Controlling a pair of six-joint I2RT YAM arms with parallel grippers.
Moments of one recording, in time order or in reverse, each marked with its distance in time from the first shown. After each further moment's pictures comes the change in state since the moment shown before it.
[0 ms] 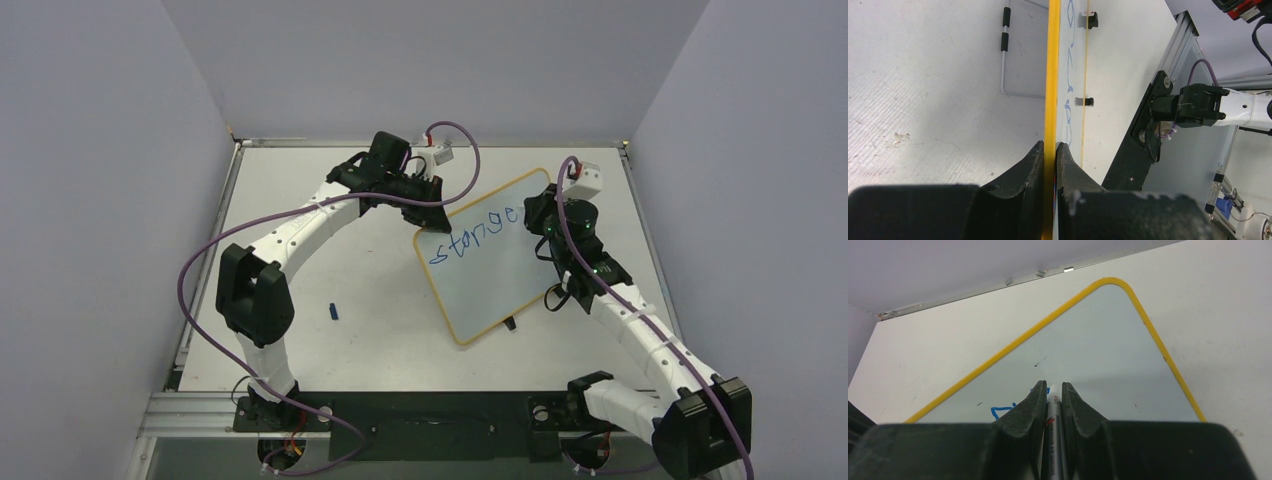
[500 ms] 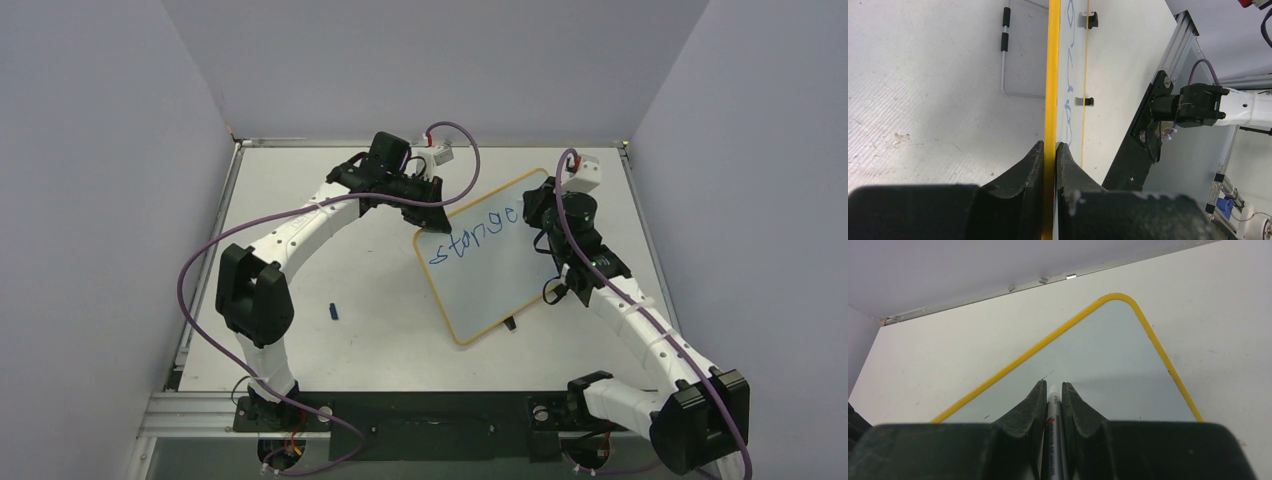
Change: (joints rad) left arm -0.001 -0.003 -0.004 0.004 0.001 0.003; right arm 0.000 0.018 0.040 -0.007 0.001 -0.003
